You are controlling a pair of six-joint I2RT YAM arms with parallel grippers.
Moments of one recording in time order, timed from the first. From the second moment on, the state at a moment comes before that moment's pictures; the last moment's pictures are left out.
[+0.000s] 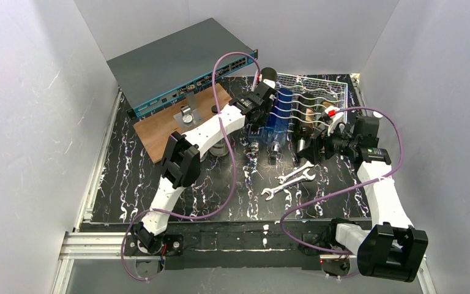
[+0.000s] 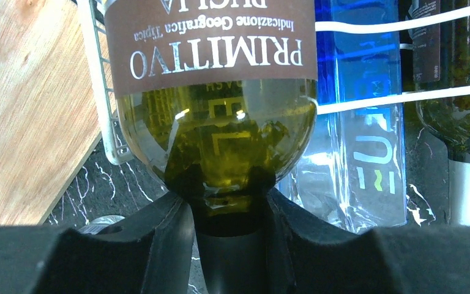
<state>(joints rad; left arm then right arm) -0.77 2.28 2.16 -0.74 -0.33 -0.27 -0.09 1.07 0.83 -0.47 -0.85 -0.38</state>
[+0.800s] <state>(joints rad) -0.77 2.24 2.09 -0.67 -0.33 -0.20 -0.09 1.07 0.83 -0.47 -0.83 -0.39</state>
